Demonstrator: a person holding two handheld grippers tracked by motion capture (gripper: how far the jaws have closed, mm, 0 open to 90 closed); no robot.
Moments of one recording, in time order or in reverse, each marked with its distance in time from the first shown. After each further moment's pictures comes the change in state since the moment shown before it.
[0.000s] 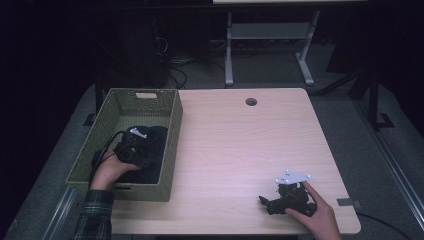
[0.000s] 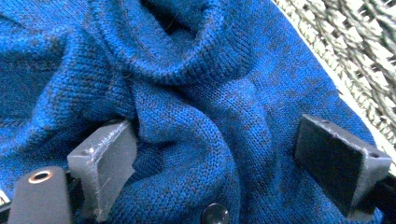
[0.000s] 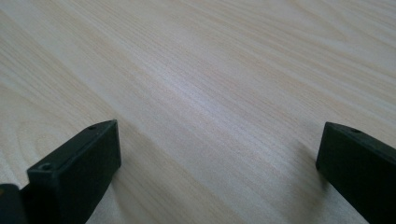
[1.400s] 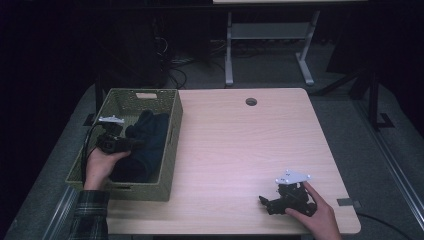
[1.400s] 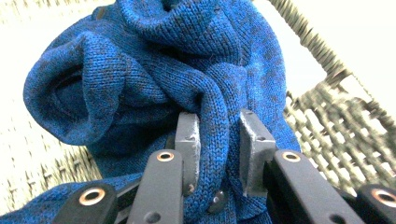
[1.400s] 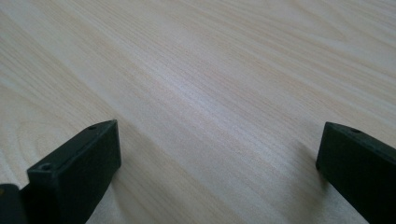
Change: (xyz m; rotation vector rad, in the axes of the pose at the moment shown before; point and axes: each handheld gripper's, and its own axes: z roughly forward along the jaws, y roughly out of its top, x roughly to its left) left arm 0.022 -0.004 -0.058 -0.344 -0.131 -0.171; right arm 0.000 0.000 0.000 -0.001 -0.001 -0.001
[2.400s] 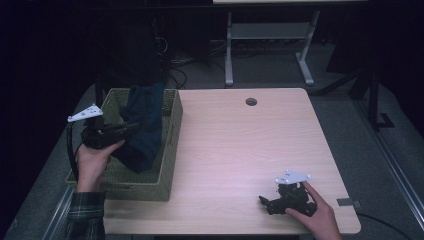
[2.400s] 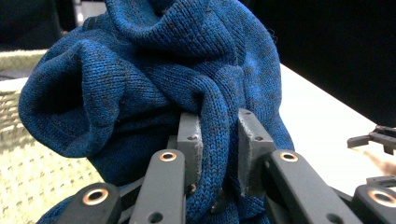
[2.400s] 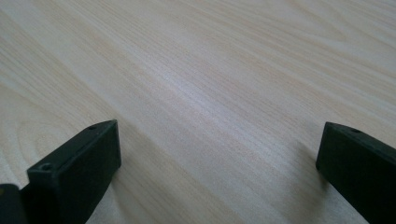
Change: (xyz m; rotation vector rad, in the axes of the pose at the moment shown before) left arm -0.031 0.017 -0.055 -0.353 -0.120 0.098; right arm 0.000 0.000 0.000 -0.001 0.001 -0.002
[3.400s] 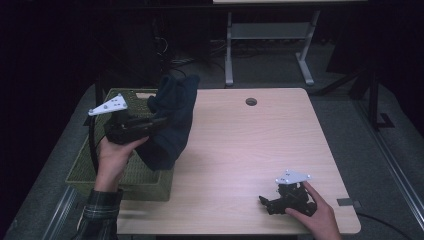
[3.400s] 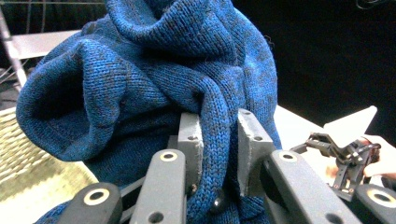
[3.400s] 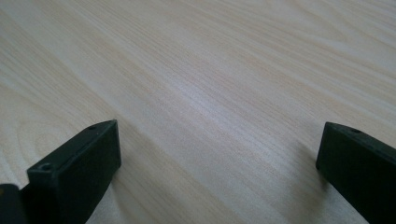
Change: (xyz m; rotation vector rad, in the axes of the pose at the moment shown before) left arm -0.068 0.038 0.034 -0.040 -0.180 0.120; right arm 0.000 0.000 0.000 0.002 0.002 0.001
